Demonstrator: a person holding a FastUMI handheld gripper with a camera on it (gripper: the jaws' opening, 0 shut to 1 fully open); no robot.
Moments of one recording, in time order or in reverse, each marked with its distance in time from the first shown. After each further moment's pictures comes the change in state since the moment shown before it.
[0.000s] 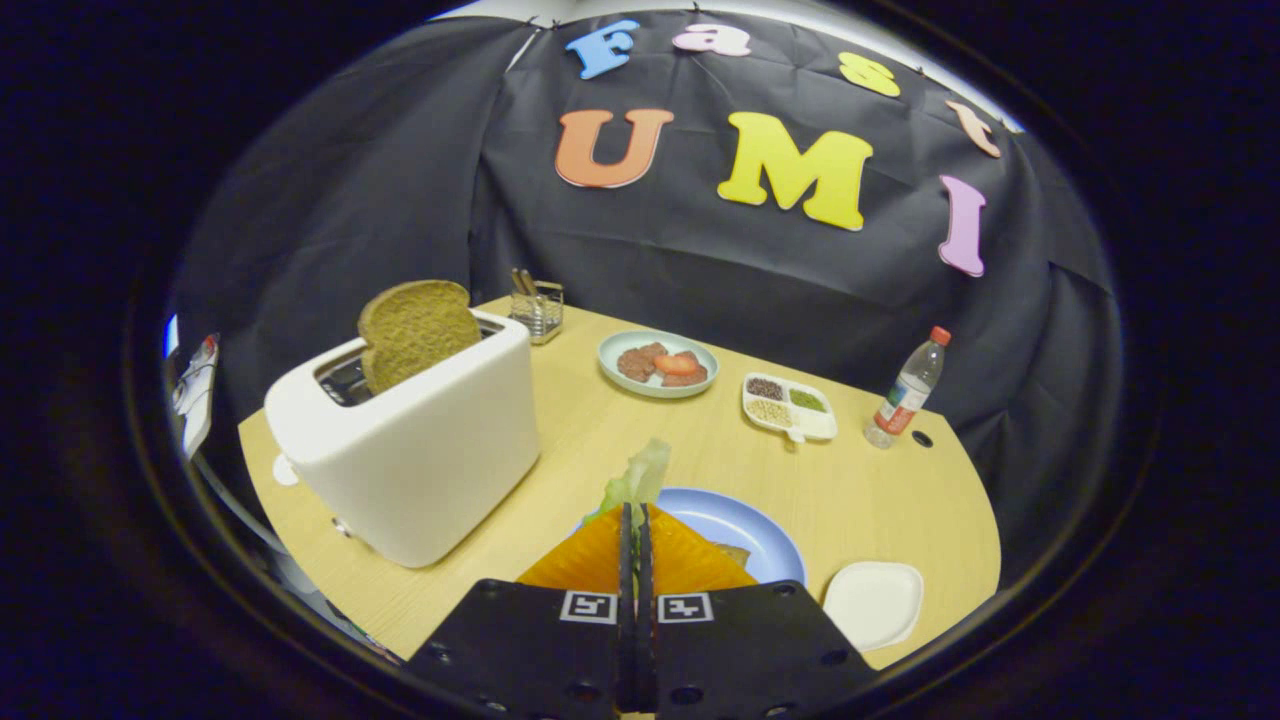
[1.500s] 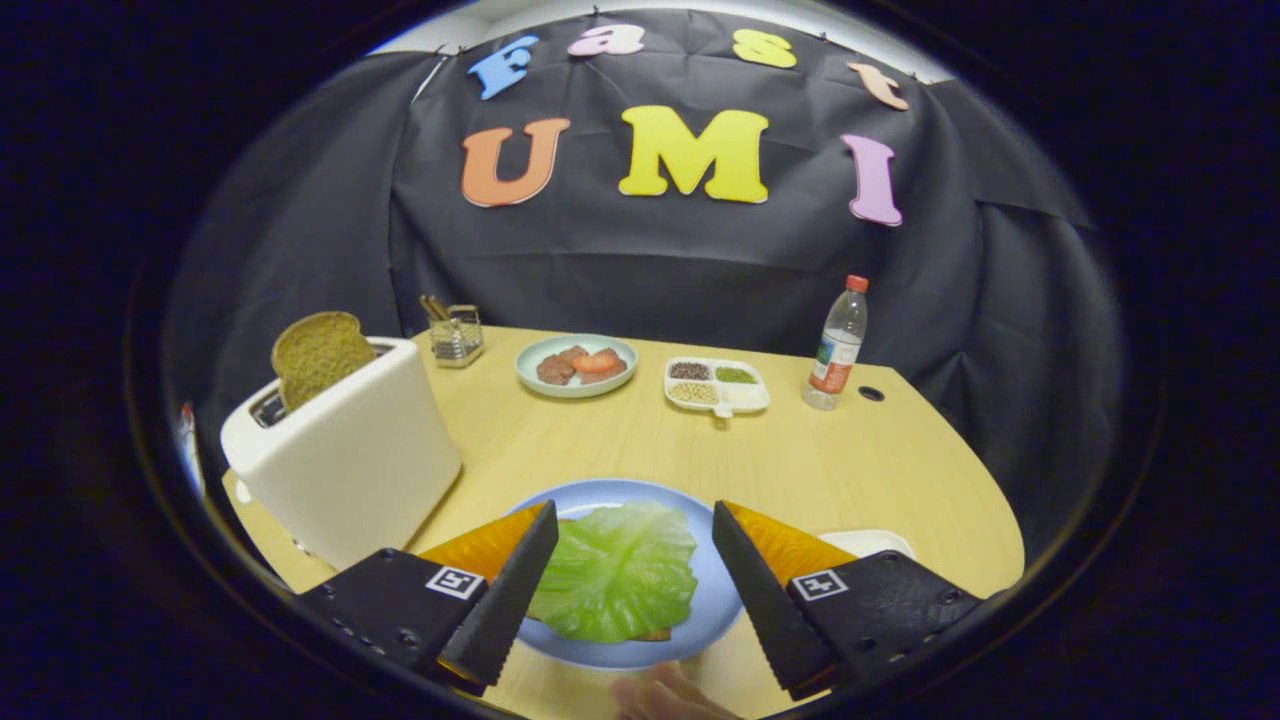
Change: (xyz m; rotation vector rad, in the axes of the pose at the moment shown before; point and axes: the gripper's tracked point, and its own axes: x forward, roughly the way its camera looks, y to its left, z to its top) arm -0.025 -0.046 0.002 0.222 -0.083 -0.098
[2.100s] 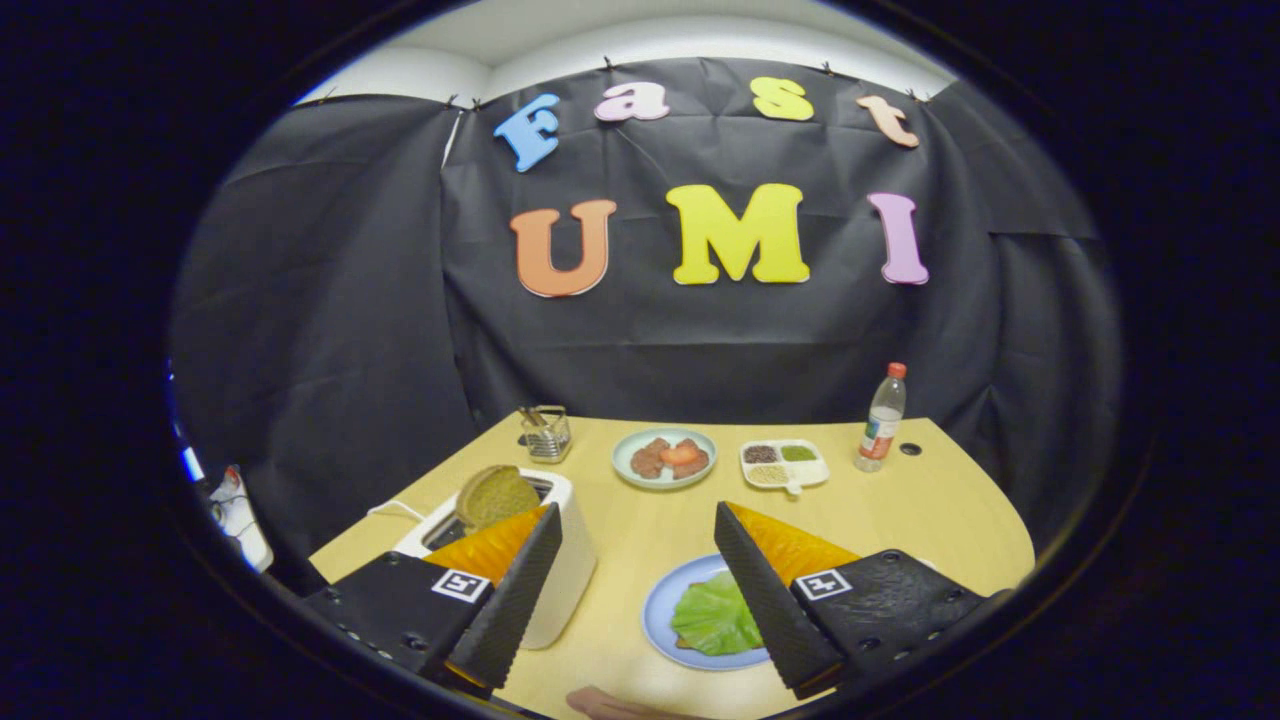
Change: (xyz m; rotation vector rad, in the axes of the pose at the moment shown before) arm -0.080 0.115 0.102 0.022 -0.155 0.130
